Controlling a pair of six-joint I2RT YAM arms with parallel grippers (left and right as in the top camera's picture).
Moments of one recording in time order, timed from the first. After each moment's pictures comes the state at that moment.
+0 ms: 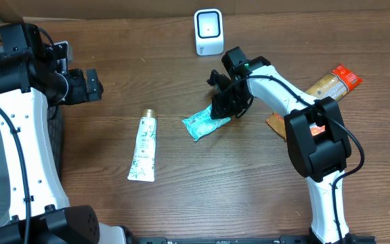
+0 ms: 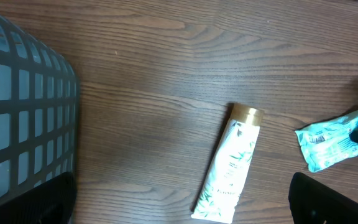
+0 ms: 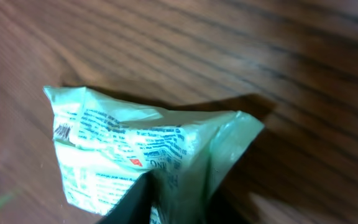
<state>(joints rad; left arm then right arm) 0.28 1.64 1.80 -1.36 0.10 0.06 0.43 2.28 1.73 -0.93 -0.47 -0.03</state>
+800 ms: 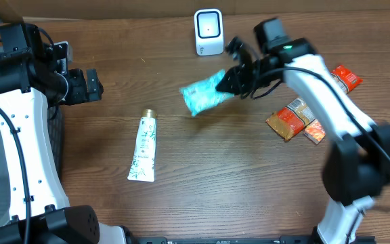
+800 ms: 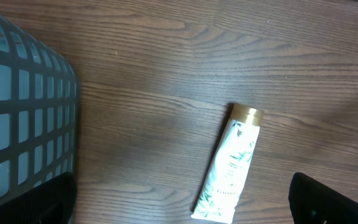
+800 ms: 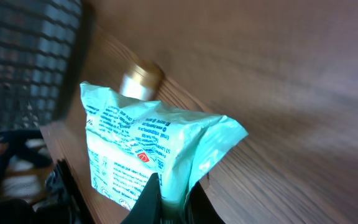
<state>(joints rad) 0.28 1.64 1.80 -1.36 0.10 0.06 0.31 1.94 1.74 -0.94 -0.73 -0.02</state>
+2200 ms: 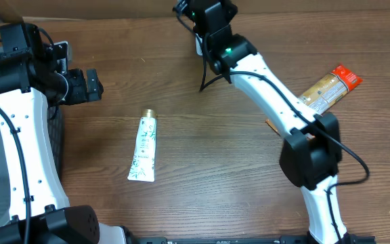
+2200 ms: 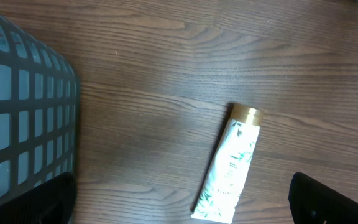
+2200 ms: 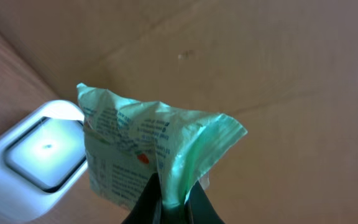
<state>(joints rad) 0.28 1.64 1.80 -1.36 0.10 0.06 0.56 2.27 2.10 -0.20 0.58 -0.85</state>
